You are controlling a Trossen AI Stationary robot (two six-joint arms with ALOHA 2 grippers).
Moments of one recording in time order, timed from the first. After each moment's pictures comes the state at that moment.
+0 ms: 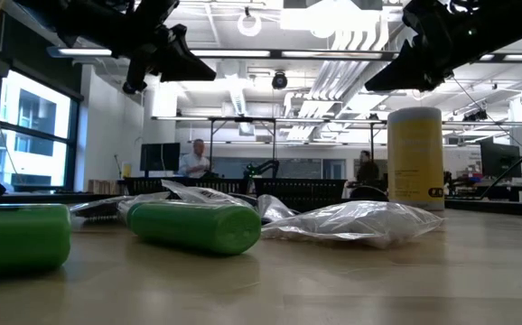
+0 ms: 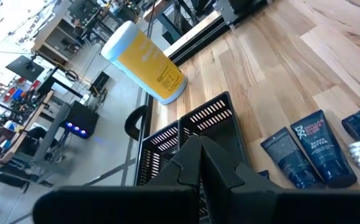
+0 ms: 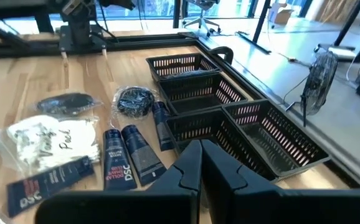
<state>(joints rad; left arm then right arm) 0.16 1.05 0.61 0.21 -0.10 0.72 0.05 0.86 0.44 0.09 0.44 0.10</state>
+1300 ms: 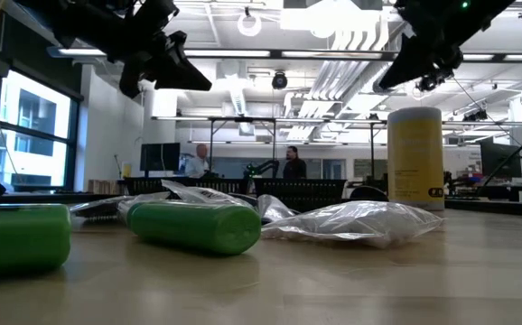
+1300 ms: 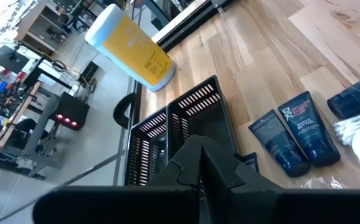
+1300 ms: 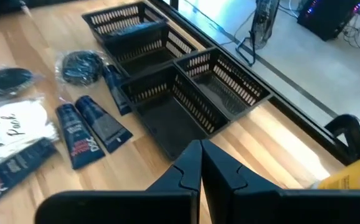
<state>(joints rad) 0.16 1.05 0.61 0.14 -0.10 0.73 0.15 0.99 0.75 -0.52 0.70 0.47</state>
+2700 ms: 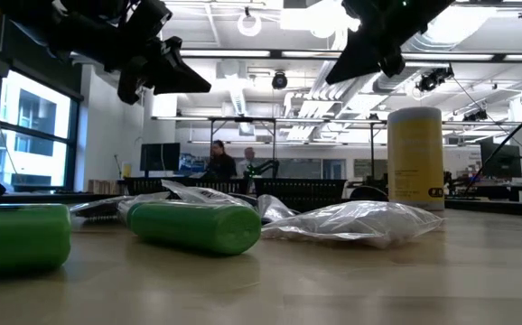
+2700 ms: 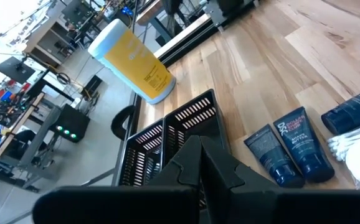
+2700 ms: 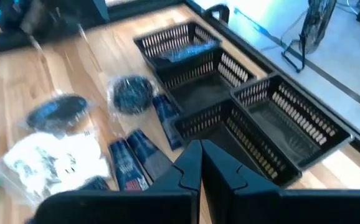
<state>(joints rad) 0.16 1.05 0.52 0.30 -0.06 0.70 0.02 1.23 0.88 -0.27 0.43 0.34</state>
